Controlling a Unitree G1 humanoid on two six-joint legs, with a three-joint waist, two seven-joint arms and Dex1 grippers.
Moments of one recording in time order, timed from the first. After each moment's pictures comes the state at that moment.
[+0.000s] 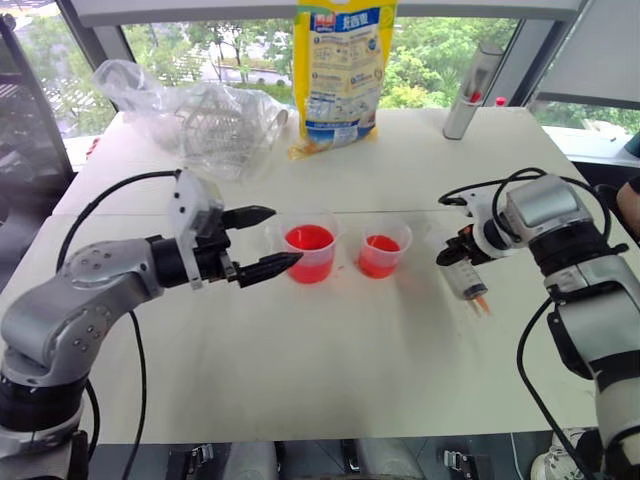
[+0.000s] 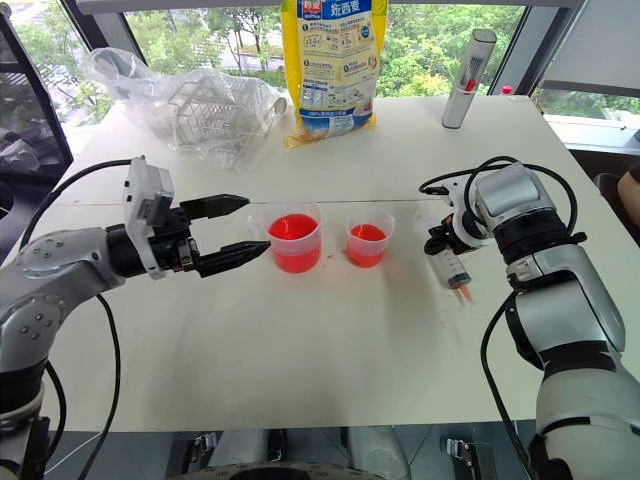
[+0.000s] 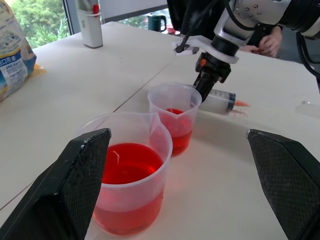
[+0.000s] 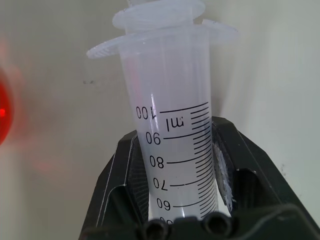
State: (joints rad) left arm -0.36 0.76 0.15 -0.53 -0.85 0.79 -0.71; right arm -1.08 -0.72 0.41 0.63 0.22 1.38 0.77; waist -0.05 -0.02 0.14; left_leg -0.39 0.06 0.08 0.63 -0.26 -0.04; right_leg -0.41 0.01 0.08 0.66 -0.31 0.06
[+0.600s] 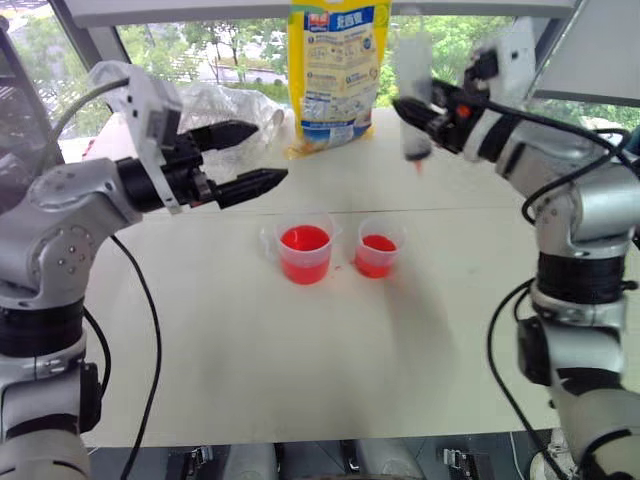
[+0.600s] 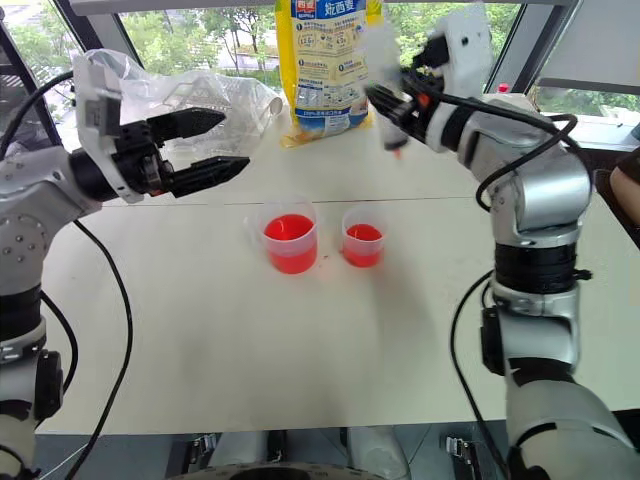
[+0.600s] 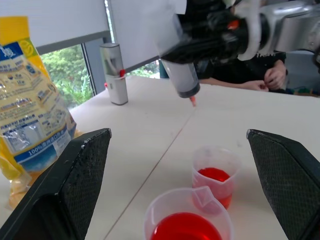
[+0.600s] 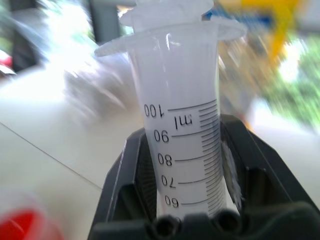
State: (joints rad) left arm -0.70 0.76 0.16 -0.23 -0.79 0.73 -0.83; right arm -0.95 -0.46 -0.10 -0.16 0.35 0.78 0.57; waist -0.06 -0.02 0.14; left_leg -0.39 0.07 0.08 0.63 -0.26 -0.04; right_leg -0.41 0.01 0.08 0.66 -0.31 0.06
